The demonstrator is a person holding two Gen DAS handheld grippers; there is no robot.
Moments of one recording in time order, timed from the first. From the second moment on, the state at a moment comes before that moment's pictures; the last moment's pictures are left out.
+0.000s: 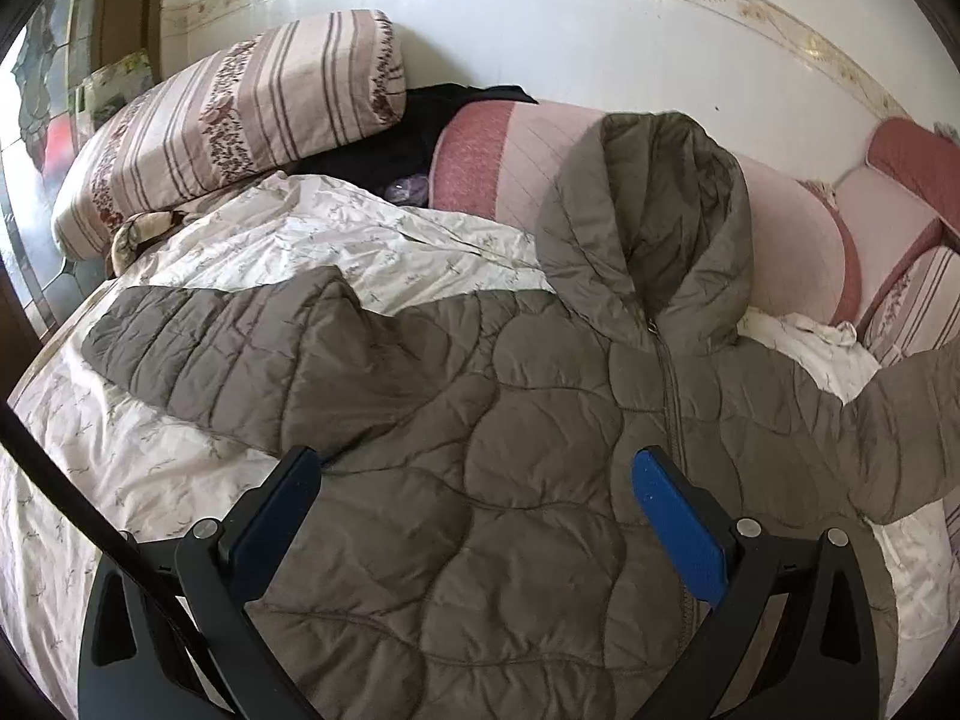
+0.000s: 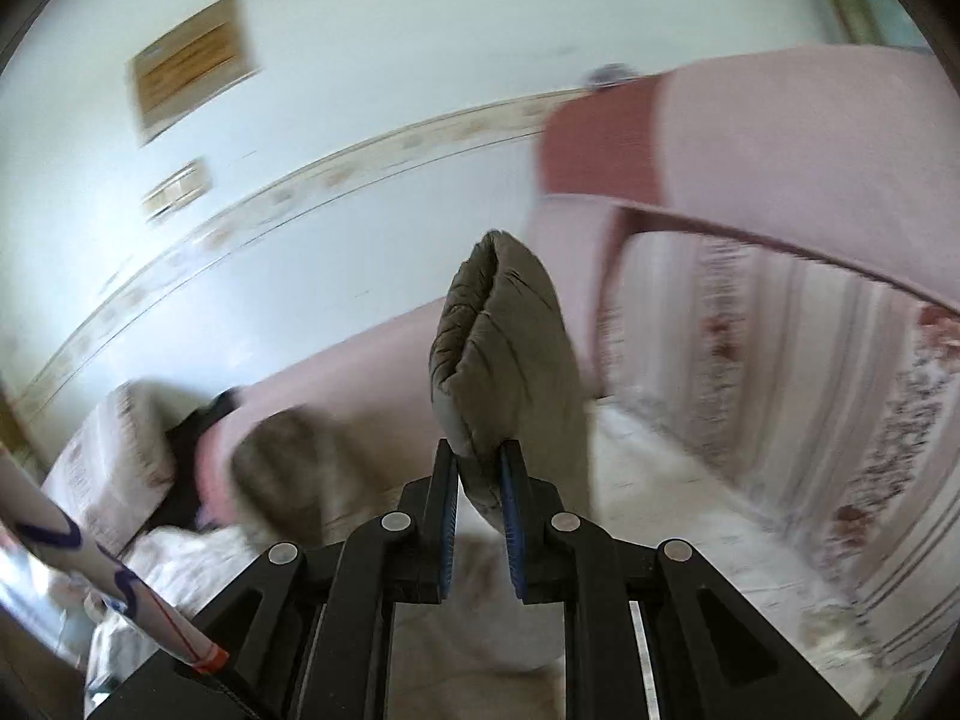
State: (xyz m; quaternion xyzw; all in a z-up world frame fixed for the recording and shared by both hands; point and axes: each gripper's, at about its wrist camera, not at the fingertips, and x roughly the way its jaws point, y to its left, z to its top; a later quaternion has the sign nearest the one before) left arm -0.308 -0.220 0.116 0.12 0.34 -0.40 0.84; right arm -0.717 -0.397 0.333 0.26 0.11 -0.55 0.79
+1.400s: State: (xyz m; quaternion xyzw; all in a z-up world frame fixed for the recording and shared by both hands) left arm -0.255 -0.235 0.064 0.14 0.37 -0.35 0.85; right arm -0.592 -0.442 0.085 0.33 0.21 -0.51 0.77
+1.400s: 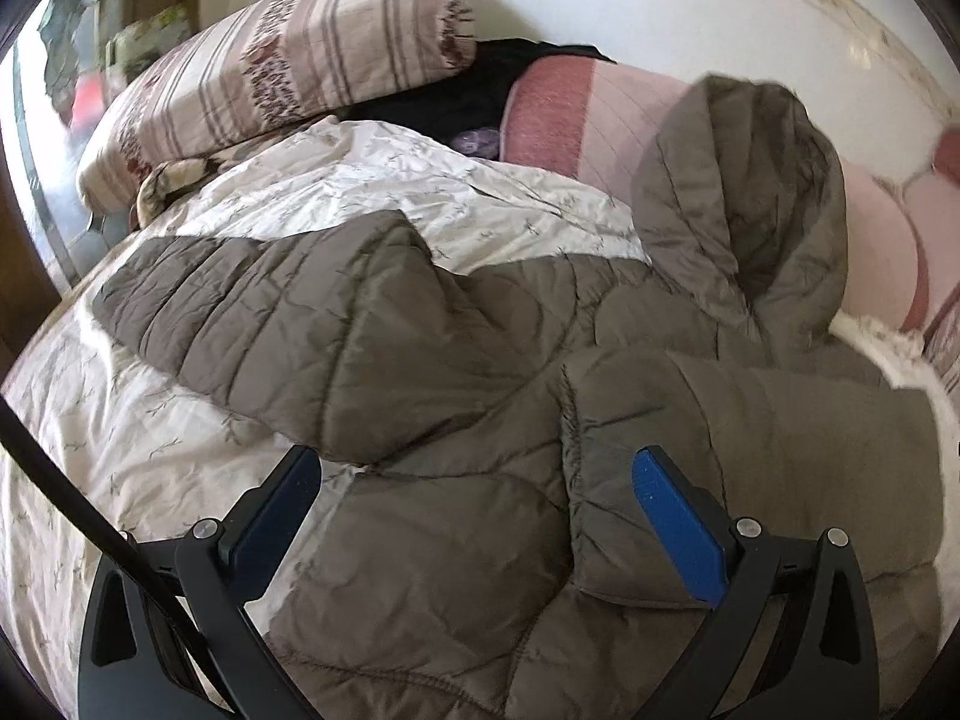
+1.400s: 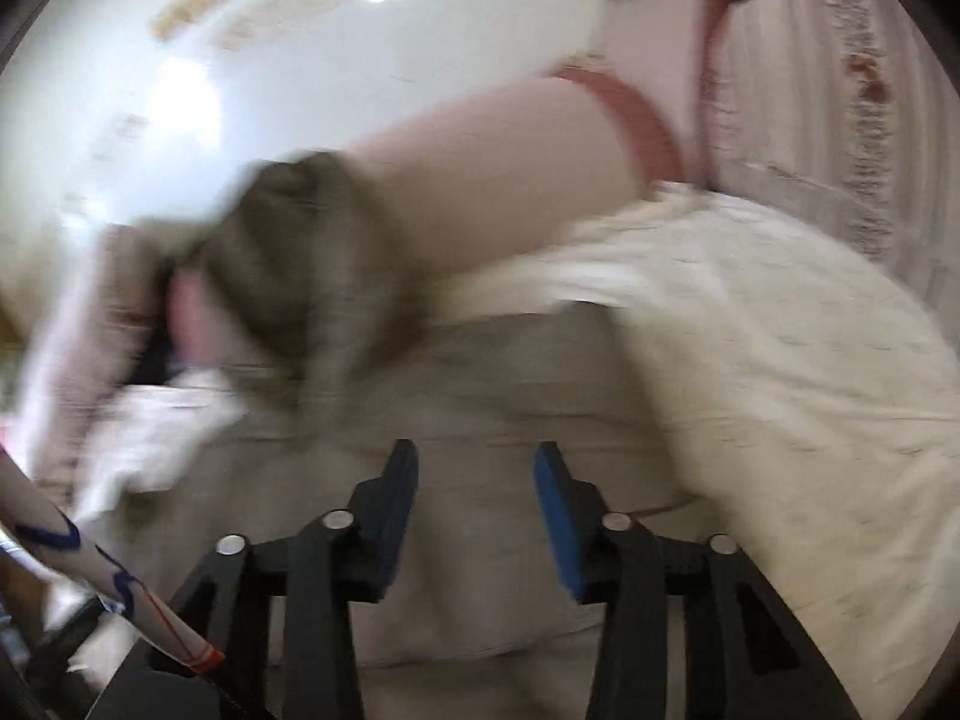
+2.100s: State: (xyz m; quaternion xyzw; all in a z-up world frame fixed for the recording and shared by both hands) left arm -0.260 -0.243 0.055 0.13 0.38 -0.37 0.84; right arm -0.515 -0.398 0.081 0.26 0.28 -0.47 0.80
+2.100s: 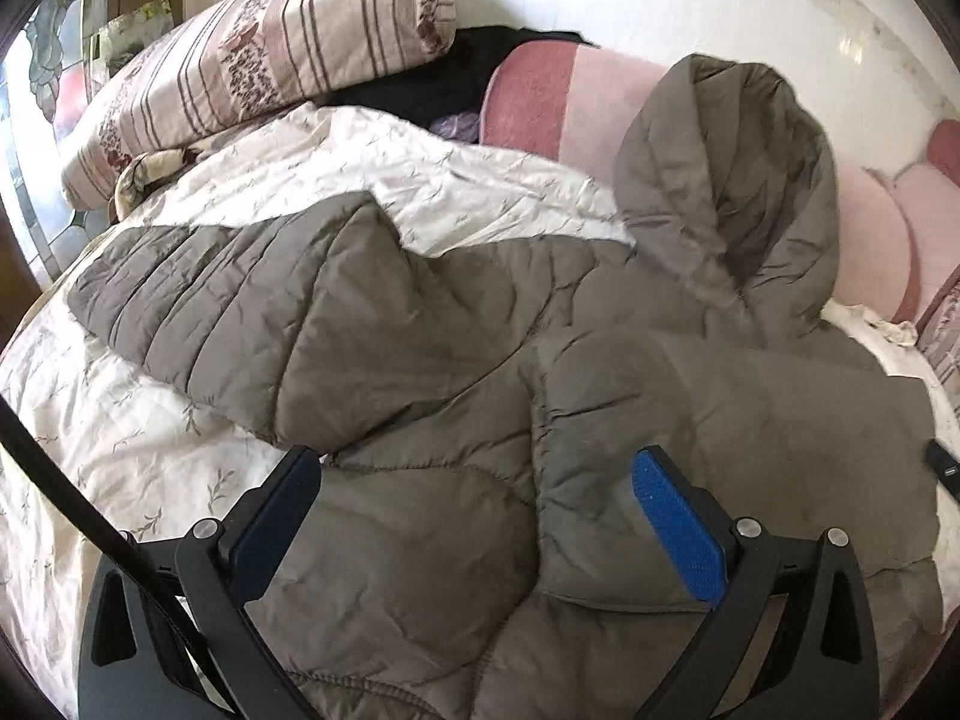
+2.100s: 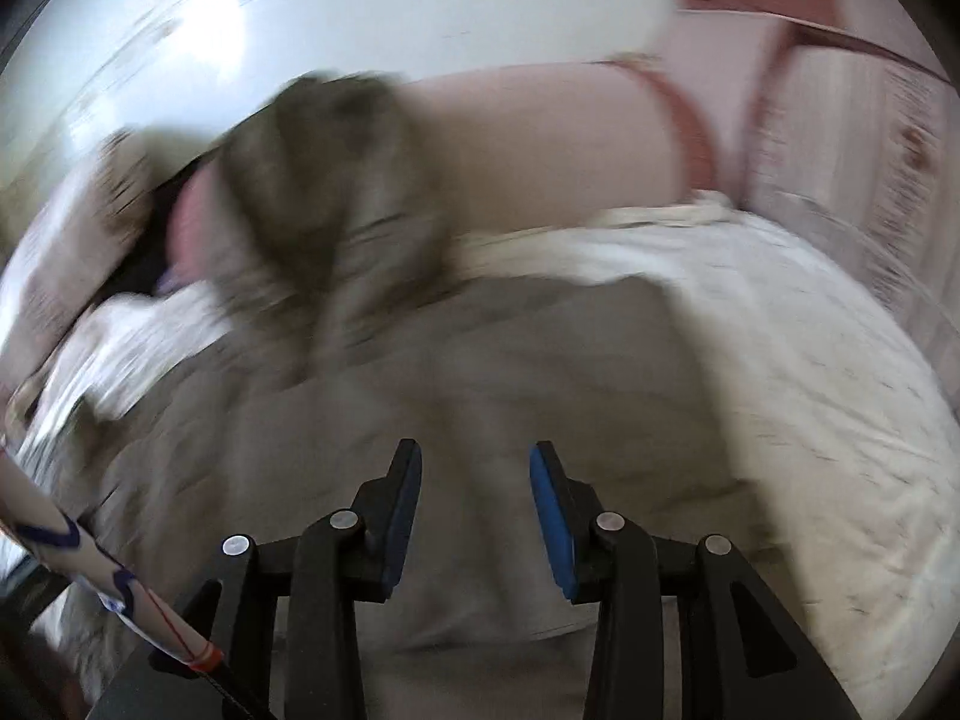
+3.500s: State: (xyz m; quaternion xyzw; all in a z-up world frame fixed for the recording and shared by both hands) left arm -0.270 -0.262 0.026 0.20 0.41 -0.37 0.81; right arm -0.453 -0.351 0.063 0.17 0.34 -0.41 0.83
